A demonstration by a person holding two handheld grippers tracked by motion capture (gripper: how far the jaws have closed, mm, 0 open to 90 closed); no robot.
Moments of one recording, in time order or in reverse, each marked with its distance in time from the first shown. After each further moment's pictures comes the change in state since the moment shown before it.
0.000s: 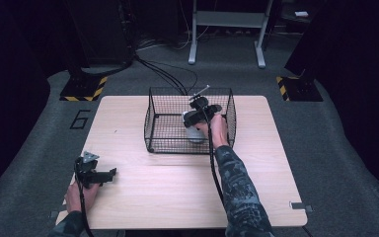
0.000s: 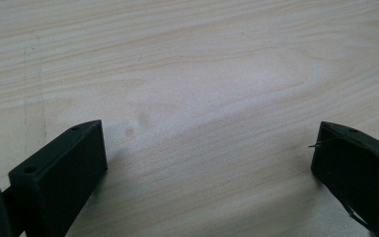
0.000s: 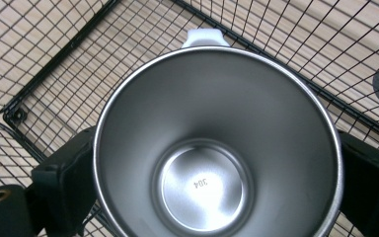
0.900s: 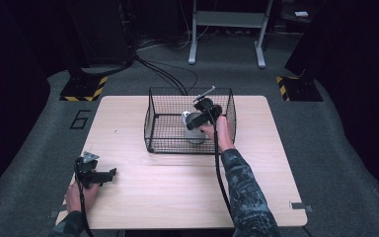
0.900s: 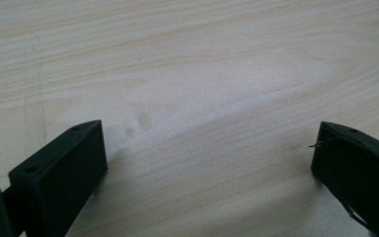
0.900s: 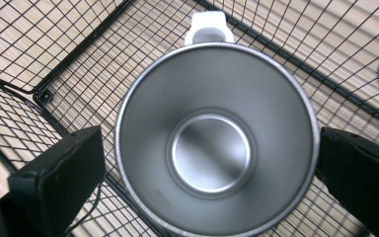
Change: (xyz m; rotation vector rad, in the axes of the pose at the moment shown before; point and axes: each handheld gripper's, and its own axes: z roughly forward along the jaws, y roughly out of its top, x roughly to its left) left arm -0.001 0.000 0.000 -0.003 0.000 -0.012; right arm -0.002 -0.013 -0.020 -0.015 0.052 -0.005
